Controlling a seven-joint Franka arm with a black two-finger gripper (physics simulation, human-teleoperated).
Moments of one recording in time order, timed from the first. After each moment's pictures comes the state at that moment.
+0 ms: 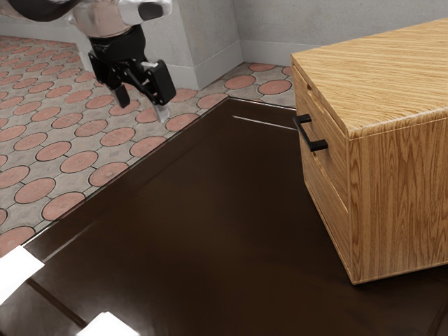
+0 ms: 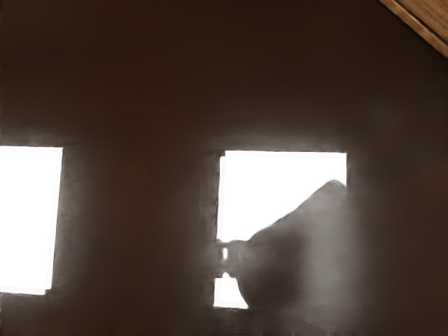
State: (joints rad) arm -0.01 0.11 0.03 -1.08 0.13 1.30 0.03
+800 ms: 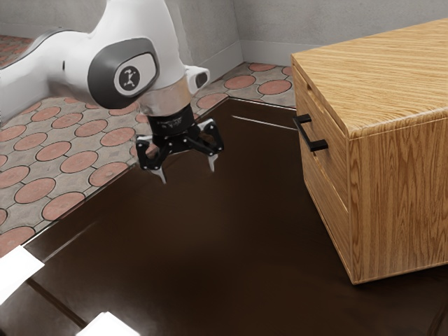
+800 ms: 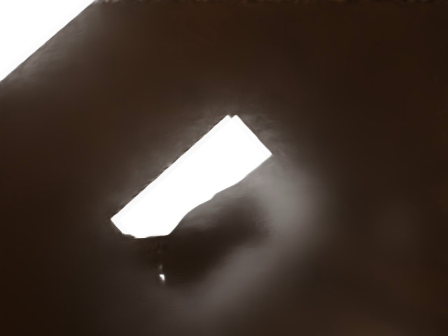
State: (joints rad) arm -0.04 0.08 0.06 -1.50 0.05 1.65 -0.83
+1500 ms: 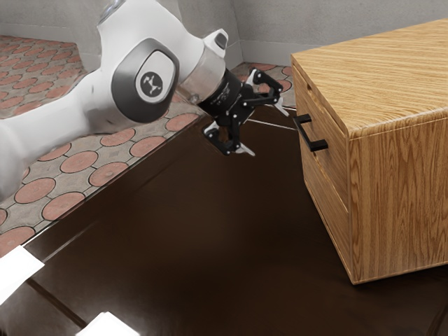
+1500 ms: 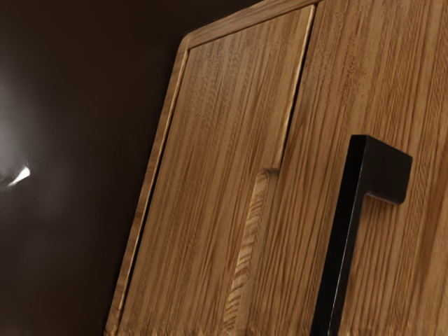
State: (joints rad) arm -0.04 0.09 0.00 -1.55 -0.34 2.15 -1.00
